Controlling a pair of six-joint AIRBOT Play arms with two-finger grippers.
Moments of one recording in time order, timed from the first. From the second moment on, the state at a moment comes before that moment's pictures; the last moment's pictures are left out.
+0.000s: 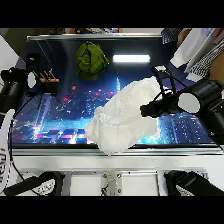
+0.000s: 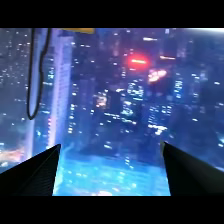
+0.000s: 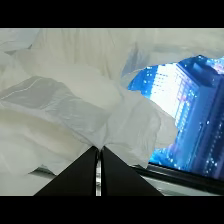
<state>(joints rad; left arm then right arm) -0.04 -1.34 1.32 1.86 -1.13 -1.79 0.52 -1.04 1.29 -1.60 1.45 1.88</state>
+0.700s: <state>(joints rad) 0.16 -1.84 1.49 2.07 -0.96 -1.73 0.52 -1.04 1.29 -1.55 1.45 1.93</state>
